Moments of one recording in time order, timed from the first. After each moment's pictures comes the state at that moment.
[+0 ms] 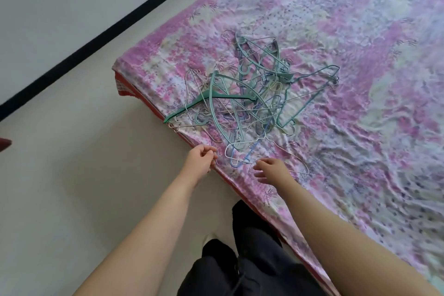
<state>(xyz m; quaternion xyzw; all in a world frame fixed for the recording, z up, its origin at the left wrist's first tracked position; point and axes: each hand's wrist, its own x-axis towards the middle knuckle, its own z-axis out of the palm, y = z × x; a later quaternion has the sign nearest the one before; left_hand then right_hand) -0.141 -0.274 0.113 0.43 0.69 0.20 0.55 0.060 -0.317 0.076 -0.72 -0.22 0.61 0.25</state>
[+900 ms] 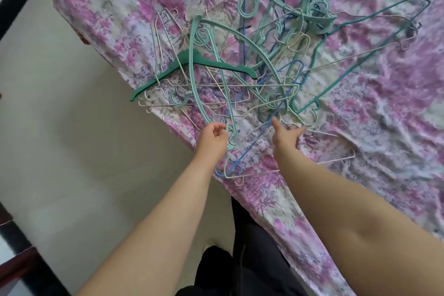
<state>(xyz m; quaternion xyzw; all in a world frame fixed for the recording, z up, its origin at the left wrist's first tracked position) -0.015 -0.128 -0.049 0.34 0.78 0.09 0.52 0.145 -0.138 -0.168 -0.74 0.12 0.57 0.33</state>
